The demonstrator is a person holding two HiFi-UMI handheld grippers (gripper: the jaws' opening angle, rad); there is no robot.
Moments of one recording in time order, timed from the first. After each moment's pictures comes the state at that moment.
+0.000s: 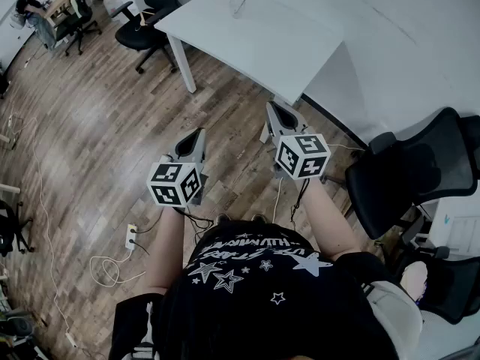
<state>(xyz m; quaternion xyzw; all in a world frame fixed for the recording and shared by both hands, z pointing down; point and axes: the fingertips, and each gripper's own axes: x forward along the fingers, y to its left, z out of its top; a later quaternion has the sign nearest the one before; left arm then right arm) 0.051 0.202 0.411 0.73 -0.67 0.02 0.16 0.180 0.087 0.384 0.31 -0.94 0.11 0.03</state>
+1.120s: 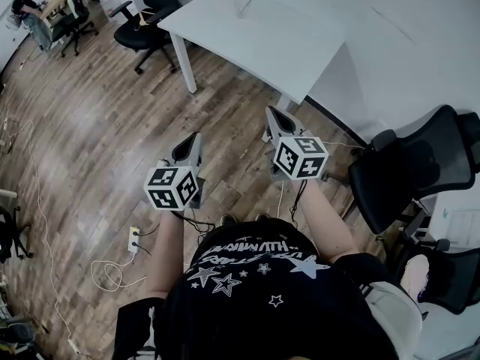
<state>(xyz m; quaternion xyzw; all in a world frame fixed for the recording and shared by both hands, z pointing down) -0.001 0.239 0.421 0.72 -0.67 0.00 0.18 0.139 0.116 0.405 0.33 -0.93 0.16 0.04</state>
